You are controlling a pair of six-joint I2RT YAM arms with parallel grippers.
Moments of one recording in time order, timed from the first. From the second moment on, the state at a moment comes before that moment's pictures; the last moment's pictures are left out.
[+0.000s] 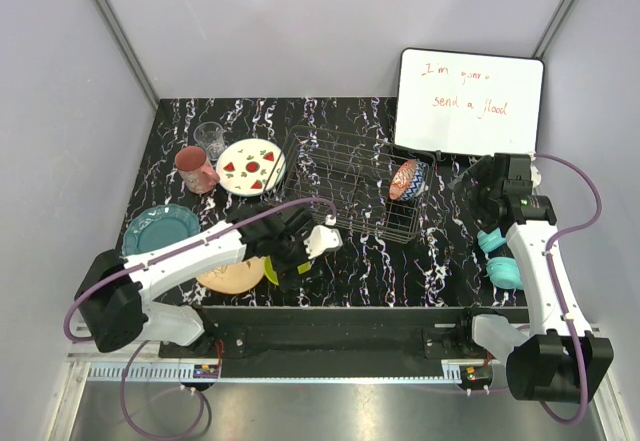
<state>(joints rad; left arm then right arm) -0.88 1.31 0.94 -0.80 0.19 0.36 -0.05 1.05 0.97 -0.74 0.03 0.84</state>
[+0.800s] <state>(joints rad) -0.96 1.55 0.95 -0.68 0.01 0.26 -0.05 1.08 0.98 -0.75 0.03 0.84</state>
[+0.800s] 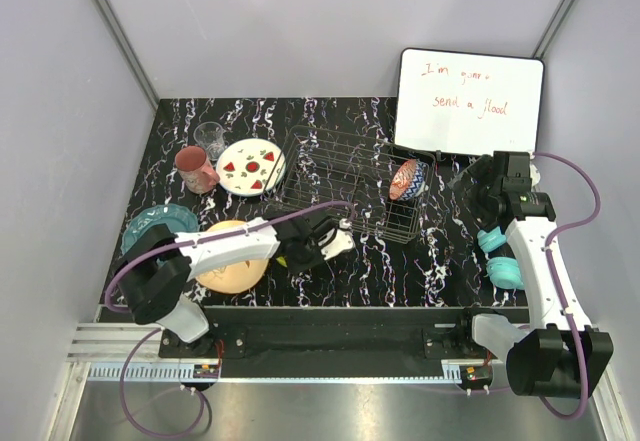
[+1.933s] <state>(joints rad) -0.70 2.06 1.82 -0.02 1.01 -1.02 -0.05 1.08 0.98 -0.75 0.04 0.82</state>
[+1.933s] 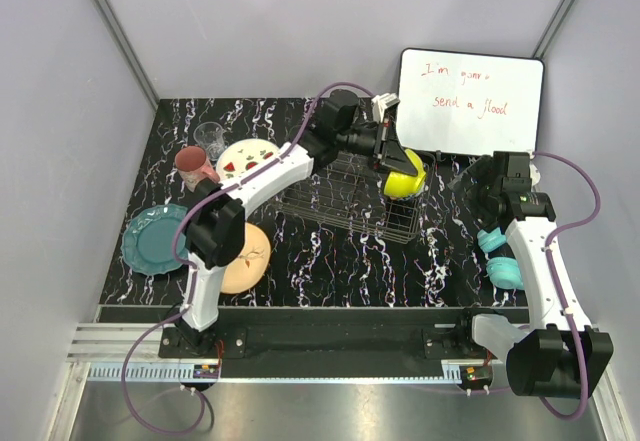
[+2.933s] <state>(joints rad) -0.77 2.15 1.65 -0.01 0.67 -1.08 -0.05 1.08 1.01 -0.81 0.04 0.82</state>
